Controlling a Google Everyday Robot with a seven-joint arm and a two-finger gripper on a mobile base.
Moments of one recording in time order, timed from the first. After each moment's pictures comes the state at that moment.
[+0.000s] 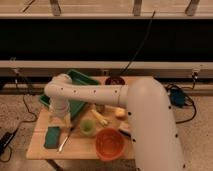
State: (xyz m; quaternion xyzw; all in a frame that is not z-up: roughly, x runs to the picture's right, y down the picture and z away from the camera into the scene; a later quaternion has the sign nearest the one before) arm -0.255 0.186 0.793 -0.27 -0.34 -0.54 0.72
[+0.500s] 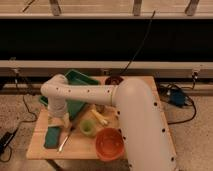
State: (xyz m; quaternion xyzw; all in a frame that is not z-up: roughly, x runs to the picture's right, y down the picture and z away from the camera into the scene) arm -0.266 0.198 0.805 -0.29 -0.35 -0.55 0.70
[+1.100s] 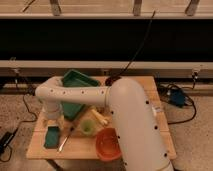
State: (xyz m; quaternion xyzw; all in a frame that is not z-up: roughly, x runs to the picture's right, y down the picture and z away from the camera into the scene) arm -0.289 0.211 0.802 -0.30 -0.36 -0.56 0.68
